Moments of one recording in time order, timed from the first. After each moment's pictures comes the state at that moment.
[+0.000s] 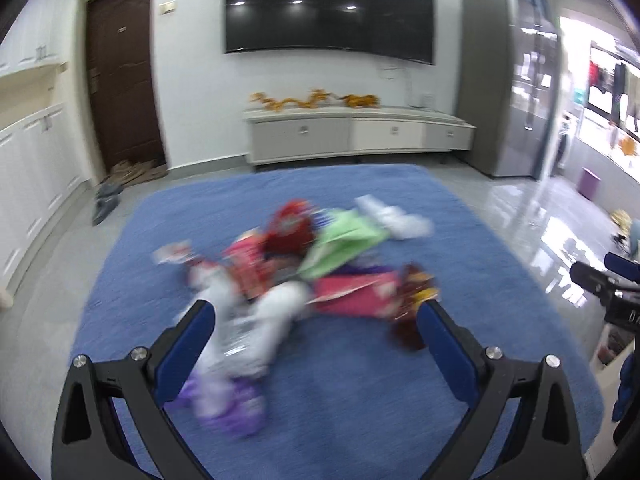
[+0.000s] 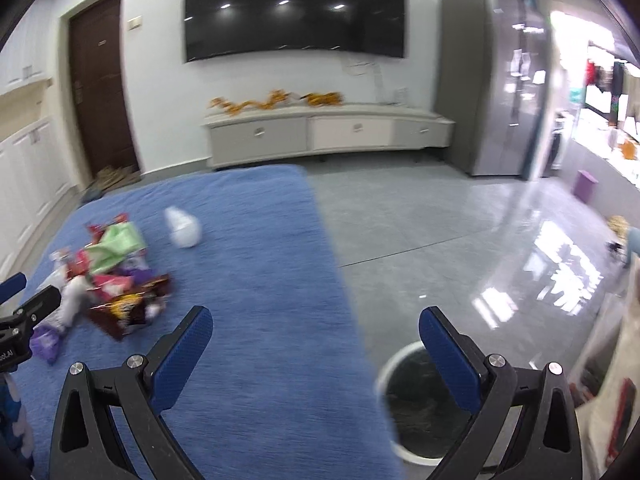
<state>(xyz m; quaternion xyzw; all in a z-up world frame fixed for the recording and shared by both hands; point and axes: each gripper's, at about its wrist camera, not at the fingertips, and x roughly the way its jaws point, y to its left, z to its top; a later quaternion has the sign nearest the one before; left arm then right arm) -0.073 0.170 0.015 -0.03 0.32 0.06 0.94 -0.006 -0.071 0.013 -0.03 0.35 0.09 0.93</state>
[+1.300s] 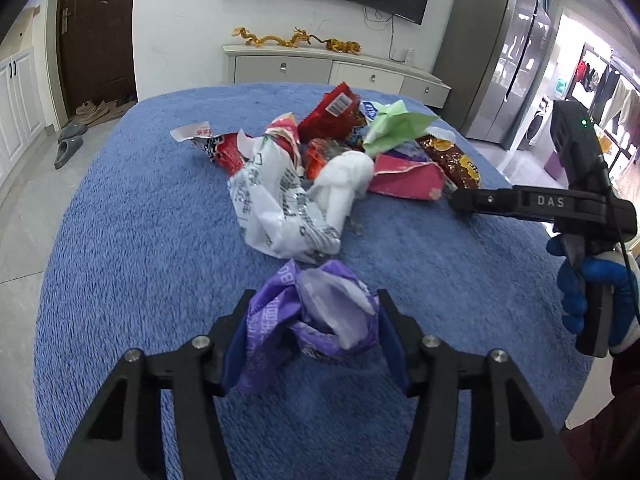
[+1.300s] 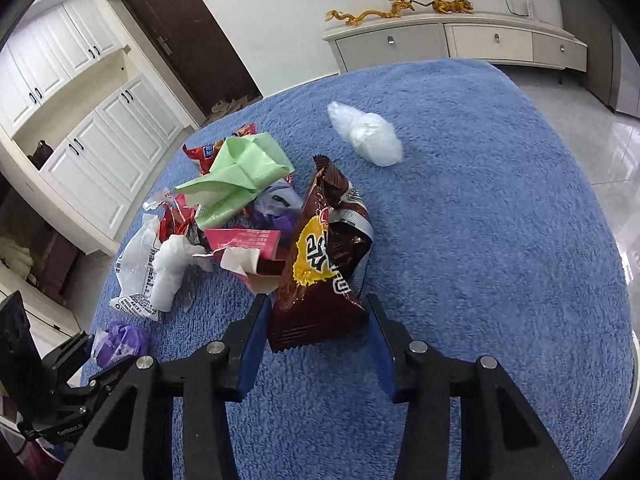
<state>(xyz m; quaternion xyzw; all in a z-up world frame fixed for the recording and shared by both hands) -0.108 0.241 -0.040 -0.08 0.41 -0.03 0.91 0.050 0.023 -0.060 0.05 0.48 0.31 0.82</state>
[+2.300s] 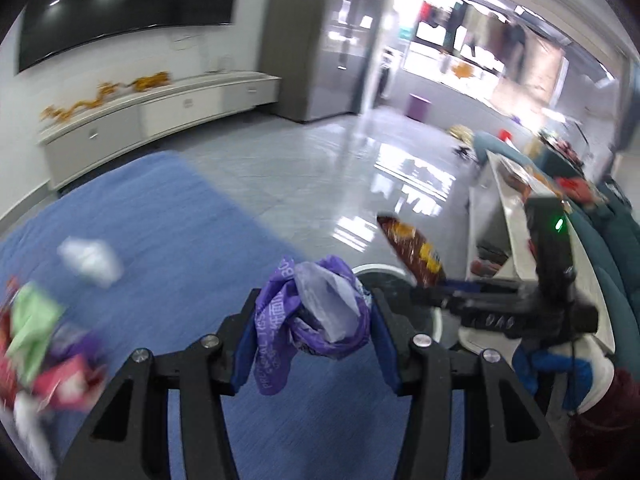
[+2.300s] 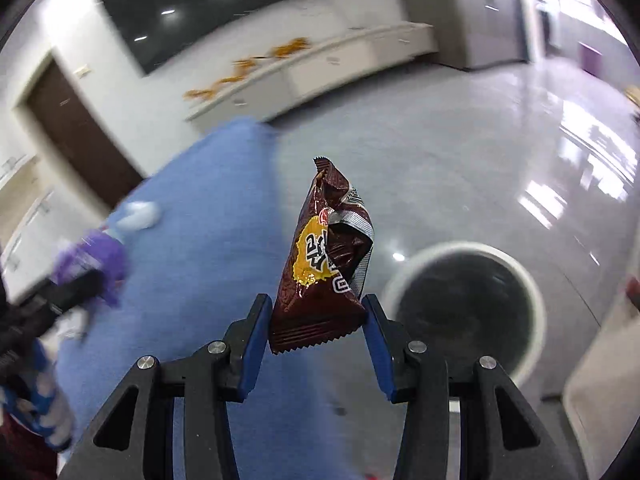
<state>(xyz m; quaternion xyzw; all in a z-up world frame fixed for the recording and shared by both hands) 0.016 -0.023 0.020 0.03 0.37 -0.31 0.88 -0.009 -0.238 -0.063 0.16 0.44 0.08 0.88</state>
